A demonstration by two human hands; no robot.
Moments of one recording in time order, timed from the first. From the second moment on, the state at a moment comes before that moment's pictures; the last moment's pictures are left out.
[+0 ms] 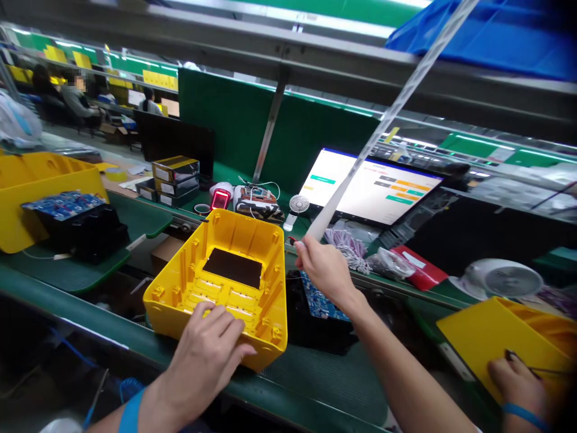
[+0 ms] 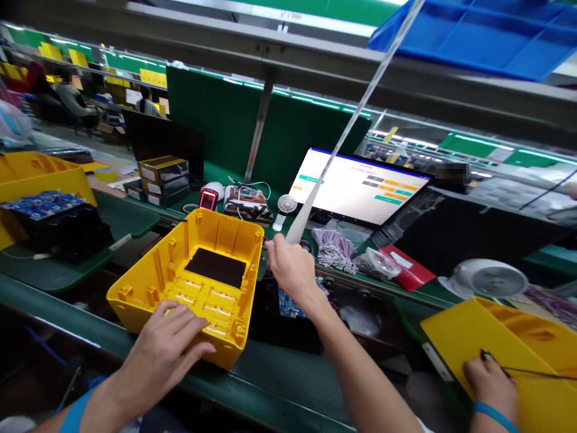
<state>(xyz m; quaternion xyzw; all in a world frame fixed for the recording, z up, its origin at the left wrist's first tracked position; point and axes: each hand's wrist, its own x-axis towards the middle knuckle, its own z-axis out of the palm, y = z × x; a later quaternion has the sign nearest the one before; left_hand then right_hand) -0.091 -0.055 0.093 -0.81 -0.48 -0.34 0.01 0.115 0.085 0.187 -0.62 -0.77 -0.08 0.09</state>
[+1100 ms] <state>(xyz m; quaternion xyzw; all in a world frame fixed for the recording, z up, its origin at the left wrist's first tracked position) -0.234 0.138 0.149 -0.58 -0.41 -0.47 -0.53 0.078 0.065 0.129 -0.56 -0.81 -0.04 0.17</state>
